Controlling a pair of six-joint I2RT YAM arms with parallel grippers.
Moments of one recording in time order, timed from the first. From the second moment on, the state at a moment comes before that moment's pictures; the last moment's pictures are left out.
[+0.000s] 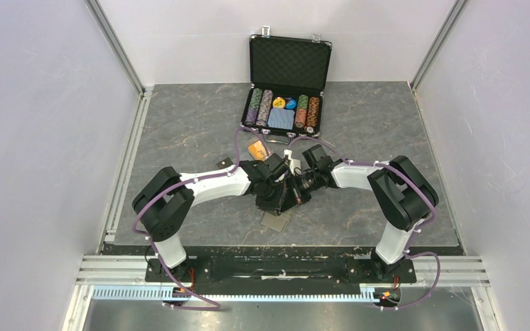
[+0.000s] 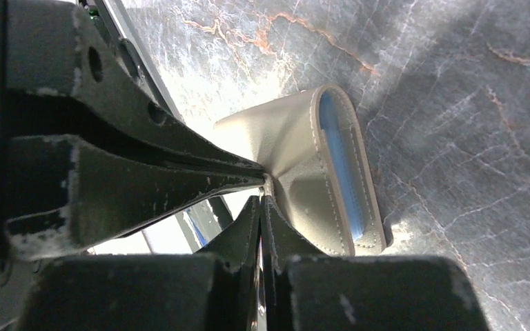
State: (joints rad) left arm -0.89 1.74 1.08 -0.55 0.13 -0.64; right arm 0.57 1.78 0.85 -0.15 -0.86 0.29
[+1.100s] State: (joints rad) left arm -0.90 1.74 1.08 -0.52 0.14 -0.67; right arm 0.55 1.77 0.81 -0.17 -0.86 0.33
